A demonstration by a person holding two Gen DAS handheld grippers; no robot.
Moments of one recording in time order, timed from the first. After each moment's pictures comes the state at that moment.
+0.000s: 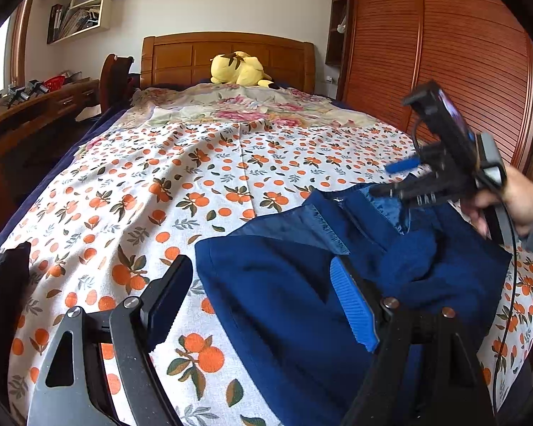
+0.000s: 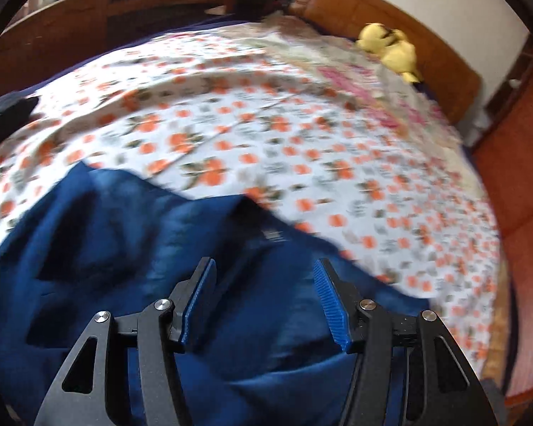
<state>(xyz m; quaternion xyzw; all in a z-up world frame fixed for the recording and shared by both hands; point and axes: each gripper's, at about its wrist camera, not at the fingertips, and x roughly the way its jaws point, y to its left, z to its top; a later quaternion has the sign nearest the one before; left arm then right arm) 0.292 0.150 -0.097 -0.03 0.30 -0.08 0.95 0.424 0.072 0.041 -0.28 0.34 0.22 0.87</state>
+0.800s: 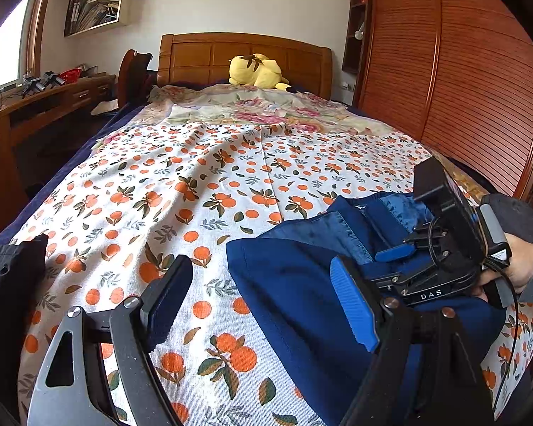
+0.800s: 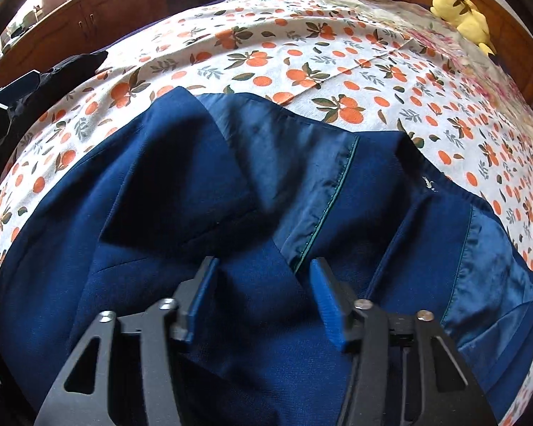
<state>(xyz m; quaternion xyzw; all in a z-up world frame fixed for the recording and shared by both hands) 0.290 0.175 -0.094 -0.05 0.29 -0.05 0.95 0.403 0.103 -0.019 -0.25 0.43 0.34 0.80</state>
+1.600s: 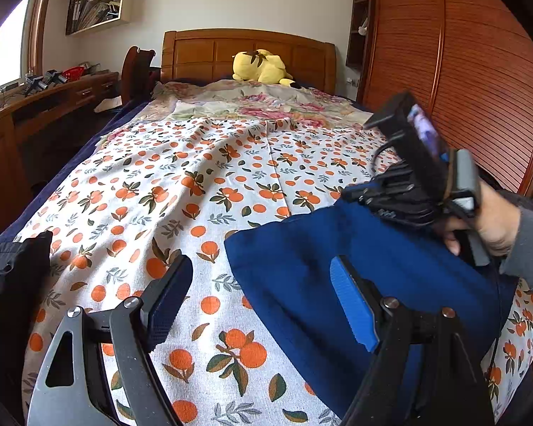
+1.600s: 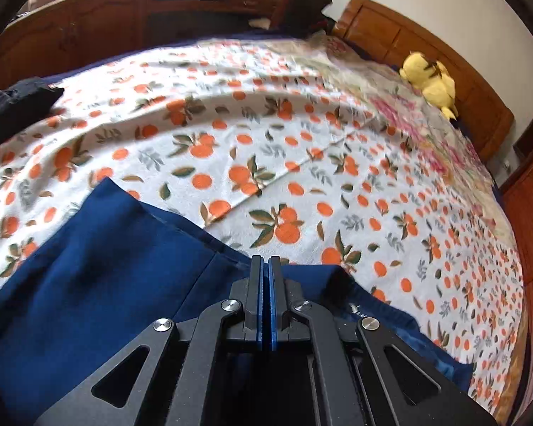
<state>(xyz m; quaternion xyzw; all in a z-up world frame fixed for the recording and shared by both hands) 0.290 0.180 -0.099 -0.04 0.30 -0.04 0.95 0.437 0.150 0.003 -0.31 0.31 0.26 0.86</state>
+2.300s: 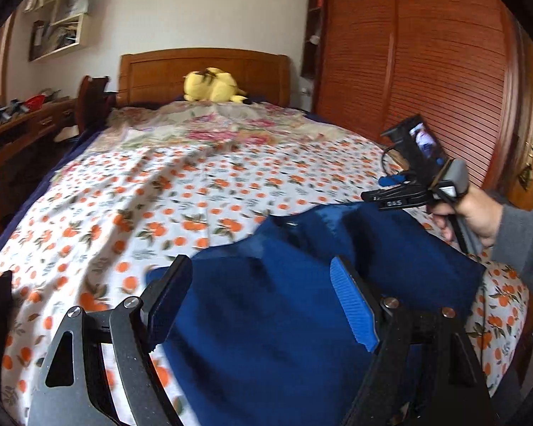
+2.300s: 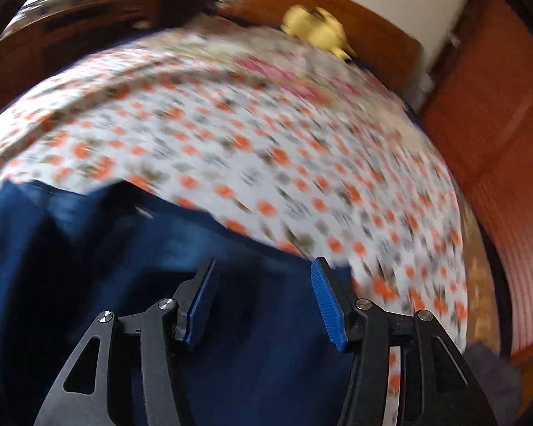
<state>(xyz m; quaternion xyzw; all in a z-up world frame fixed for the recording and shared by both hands) 0.291 0.090 -0.065 -0.02 0.27 -0.13 0.95 0.460 -0.041 0.034 -0.21 0.35 0.09 0.91</state>
